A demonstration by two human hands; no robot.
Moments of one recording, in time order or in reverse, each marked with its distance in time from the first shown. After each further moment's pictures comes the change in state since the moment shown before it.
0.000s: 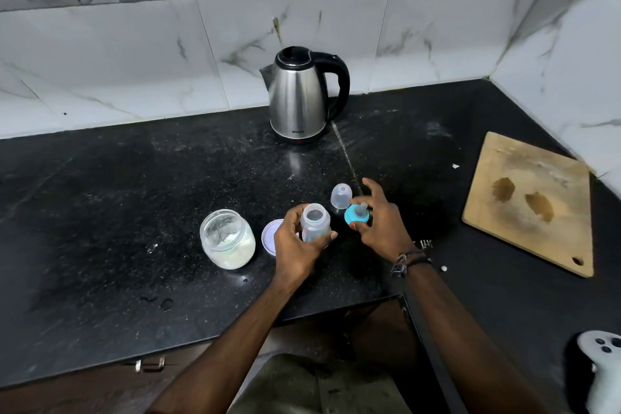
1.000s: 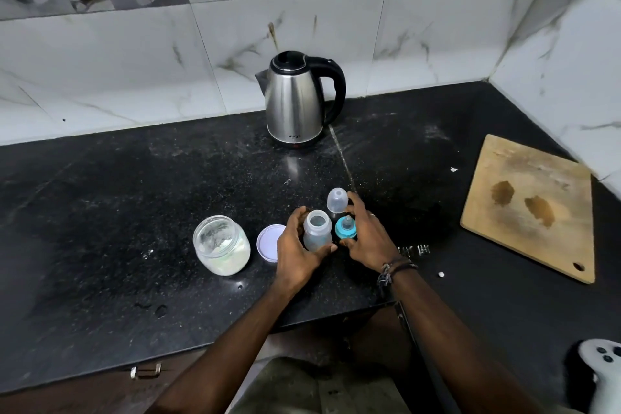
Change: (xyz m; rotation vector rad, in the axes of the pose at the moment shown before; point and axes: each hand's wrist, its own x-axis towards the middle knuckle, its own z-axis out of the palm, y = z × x) left_hand 0.005 -0.015 0.012 0.095 -0.145 -0.064; right_hand 0.002 0.015 0.014 -0.186 -0.122 0.027
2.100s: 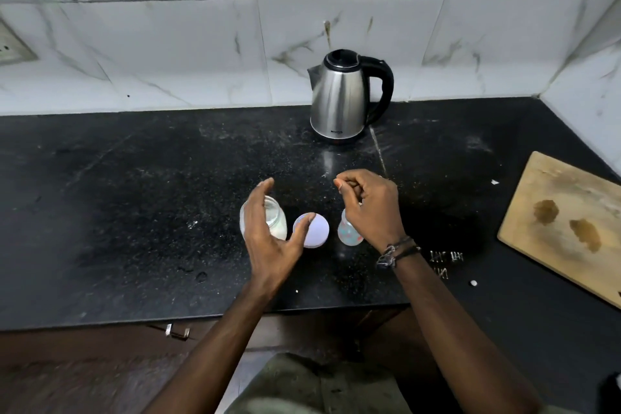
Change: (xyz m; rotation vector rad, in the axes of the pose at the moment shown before) left_hand -0.037 0.034 -0.088 0.109 0.523 0.330; right_hand -0.003 -0.110 -0.015 0.191 0.457 -0.468
